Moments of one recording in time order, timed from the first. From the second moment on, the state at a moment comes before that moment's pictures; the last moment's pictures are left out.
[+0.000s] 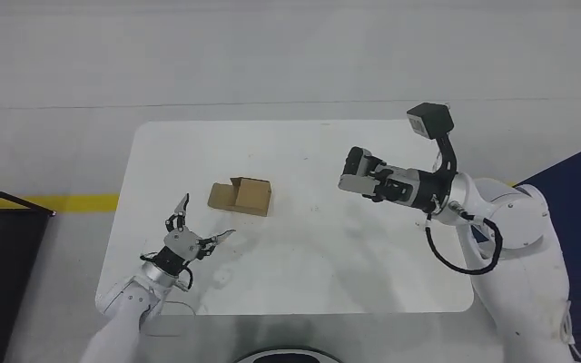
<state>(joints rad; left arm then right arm) 1.67 -1.23 -1.46 -1.67 -1.40 0.38 -0.55 -1.26 -0.96 1.54 -2.08 0.28 -0.21 0.97</state>
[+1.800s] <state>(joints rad) 1.11 -1.17 -1.15 -1.38 0.06 0.00 -0.68 -1.27 -0.96 1.54 -2.05 0.34 -0.26 0.95</state>
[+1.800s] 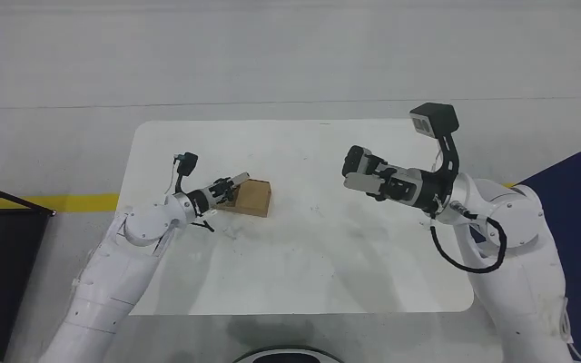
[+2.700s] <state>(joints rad) 1.35 -1.07 -1.12 -2.09 1.34 -0.10 -0.87 -1.27 -0.96 1.54 -2.05 0.34 -0.26 0.95</state>
